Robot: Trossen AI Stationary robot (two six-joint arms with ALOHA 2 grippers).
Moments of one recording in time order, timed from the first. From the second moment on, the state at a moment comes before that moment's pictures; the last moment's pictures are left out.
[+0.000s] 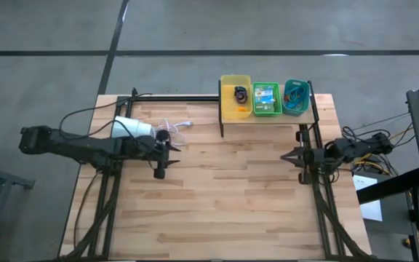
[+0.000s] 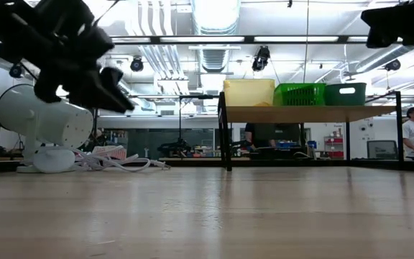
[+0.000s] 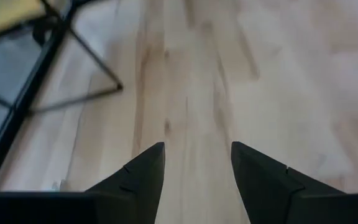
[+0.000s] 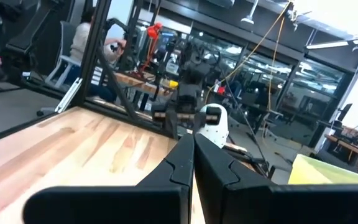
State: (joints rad) left arm 0.04 0.99 0.37 0.02 -0.09 0.31; right arm 0.31 0.00 0.14 -0.01 0.24 -0.33
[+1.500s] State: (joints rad) left arm 0.04 0.01 0.01 0.06 0.41 0.35; right arm 0.31 0.00 0.19 -0.14 0.24 -0.34
